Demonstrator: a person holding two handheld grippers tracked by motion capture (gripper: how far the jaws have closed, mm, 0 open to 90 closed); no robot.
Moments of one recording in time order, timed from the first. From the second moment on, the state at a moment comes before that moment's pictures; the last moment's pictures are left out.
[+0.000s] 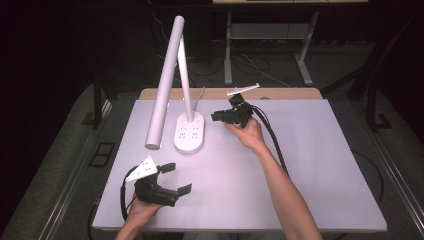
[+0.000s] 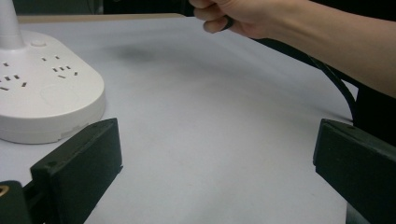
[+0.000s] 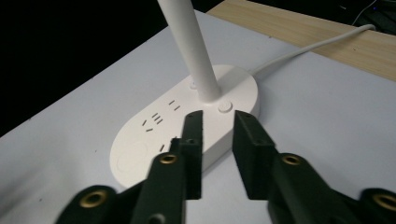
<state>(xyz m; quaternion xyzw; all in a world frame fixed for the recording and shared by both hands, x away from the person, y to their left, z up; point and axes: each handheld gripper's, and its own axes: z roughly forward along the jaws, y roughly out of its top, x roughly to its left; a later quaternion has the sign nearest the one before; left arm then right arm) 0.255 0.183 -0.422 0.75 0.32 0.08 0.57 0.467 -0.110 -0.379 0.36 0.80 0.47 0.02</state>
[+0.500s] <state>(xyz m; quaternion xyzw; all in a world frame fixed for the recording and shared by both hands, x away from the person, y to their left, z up) 0.254 0.175 -0.423 0.76 0.31 0.08 0.56 0.427 -0.161 -0.365 0.37 0.81 0.46 0.04</state>
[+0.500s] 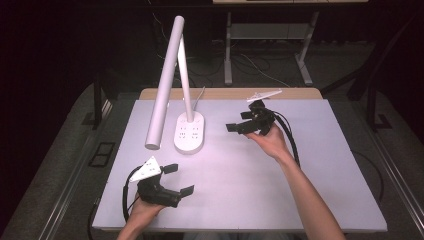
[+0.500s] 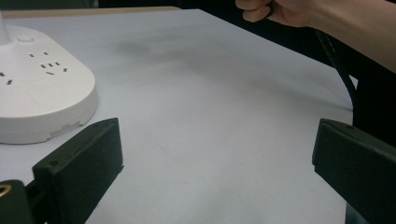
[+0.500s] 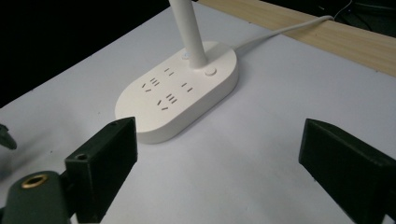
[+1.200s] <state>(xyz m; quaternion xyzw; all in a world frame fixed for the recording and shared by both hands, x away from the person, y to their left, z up) 0.253 0.169 -0.424 0.77 0.31 0.07 0.56 0.346 -0.223 -0.369 0.38 0.80 0.47 0.05</state>
